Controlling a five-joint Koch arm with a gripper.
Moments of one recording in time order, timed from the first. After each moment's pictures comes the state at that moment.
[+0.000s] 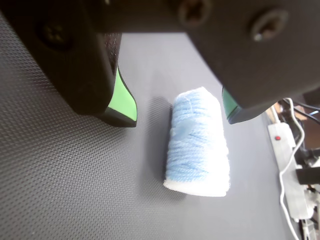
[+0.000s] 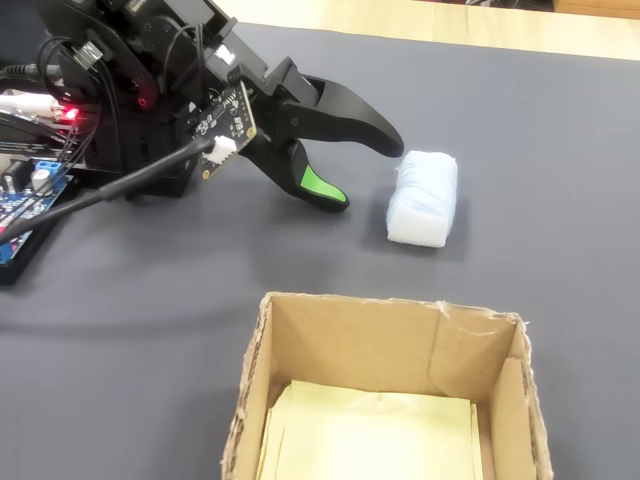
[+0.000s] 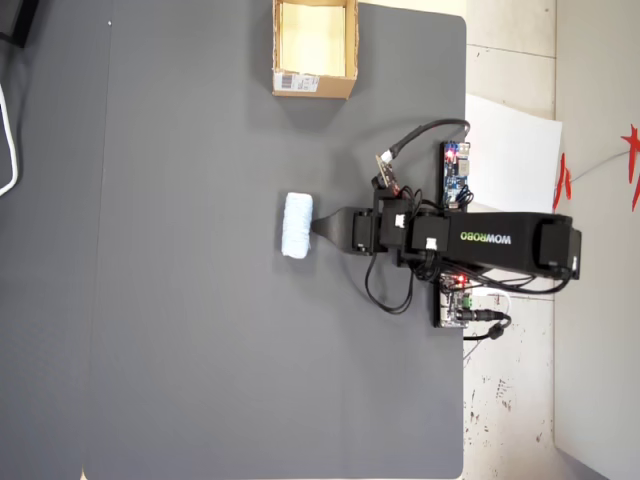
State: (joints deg) arm 8.3 130.6 176.5 -4.2 99.4
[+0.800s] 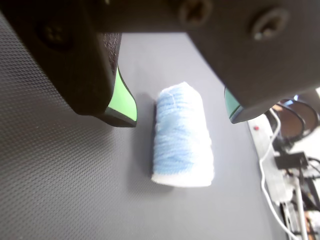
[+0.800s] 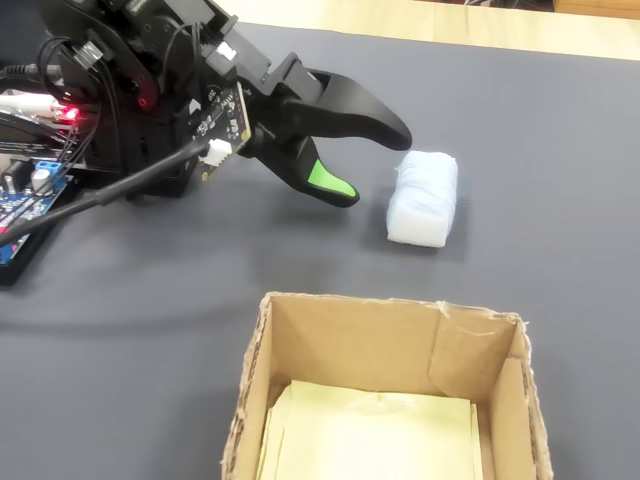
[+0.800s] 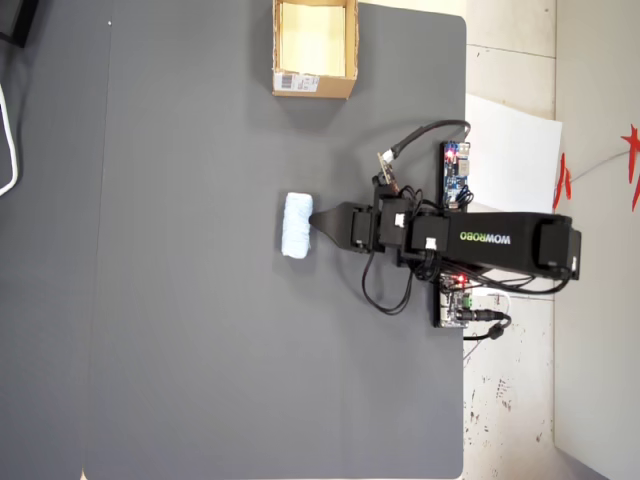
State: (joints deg) arm 8.6 130.6 175.7 -9.2 93.2
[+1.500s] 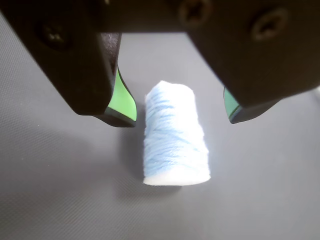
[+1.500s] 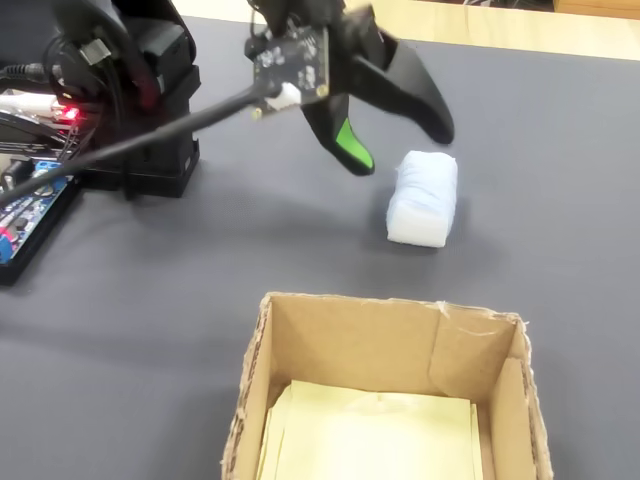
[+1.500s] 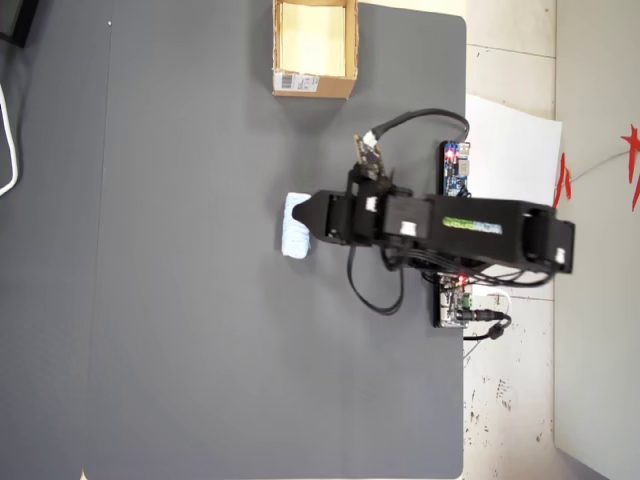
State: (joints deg) arm 8.1 114.2 137.9 36.9 91.5
